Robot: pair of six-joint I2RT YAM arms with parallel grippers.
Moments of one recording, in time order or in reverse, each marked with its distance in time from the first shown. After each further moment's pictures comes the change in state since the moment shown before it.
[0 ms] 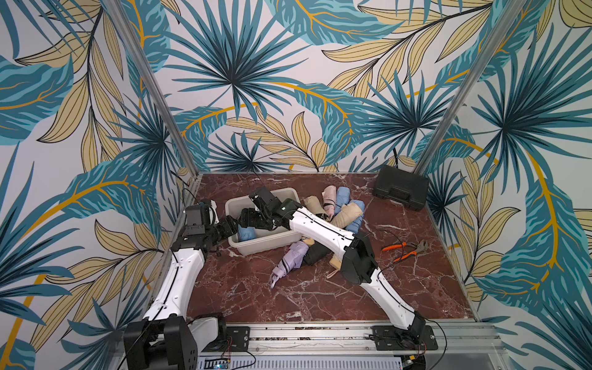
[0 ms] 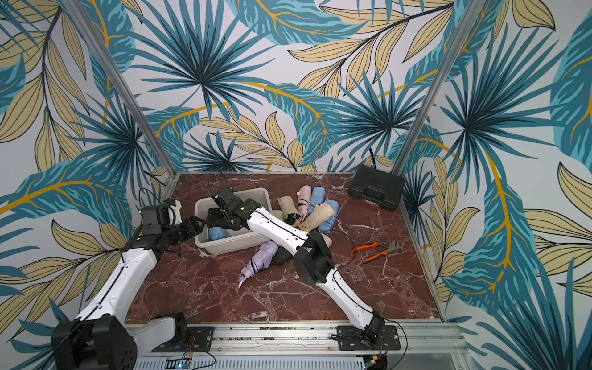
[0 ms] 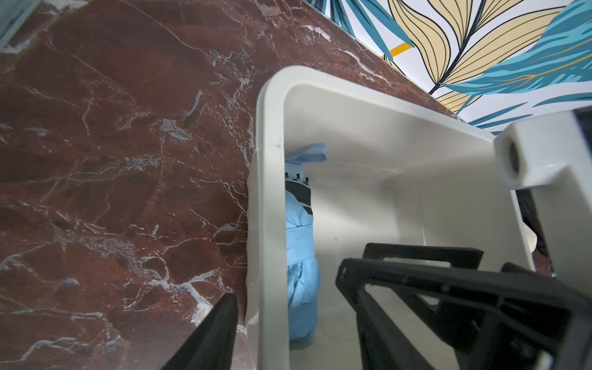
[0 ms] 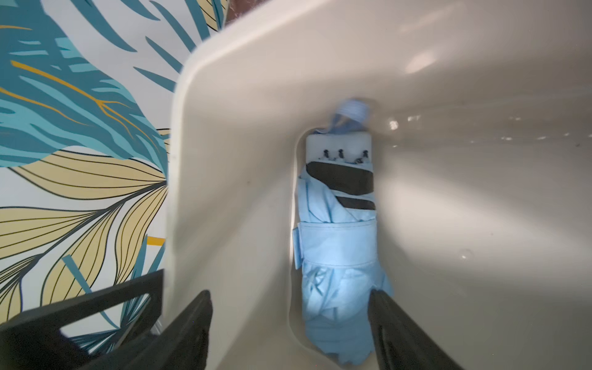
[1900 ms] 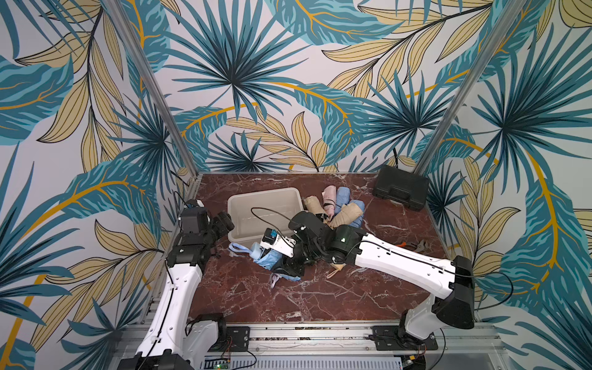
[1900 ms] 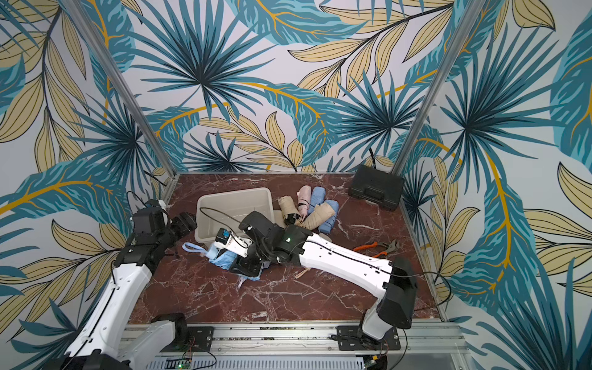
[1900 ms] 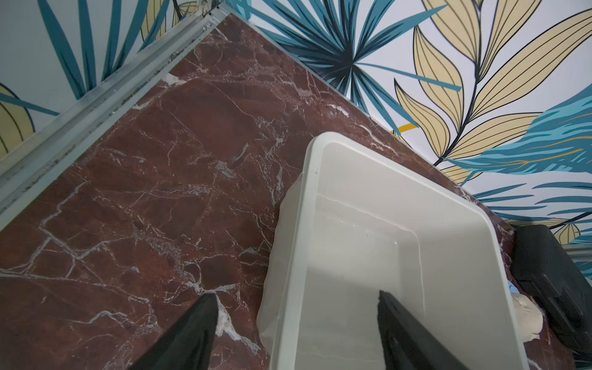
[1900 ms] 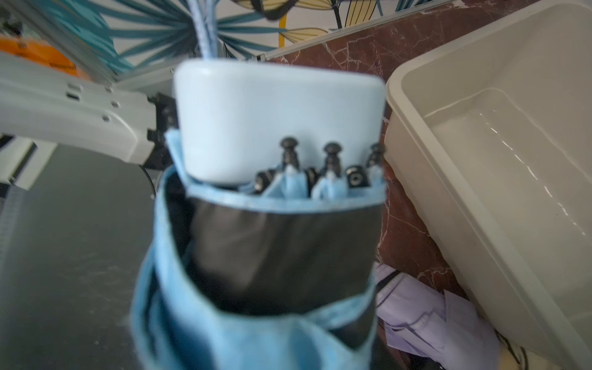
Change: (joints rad) left arm -0.031 -0.140 -0.014 -0.004 -0.214 -0.134; right arm 0.141 -0.853 -0.918 0.061 -0.232 -0.843
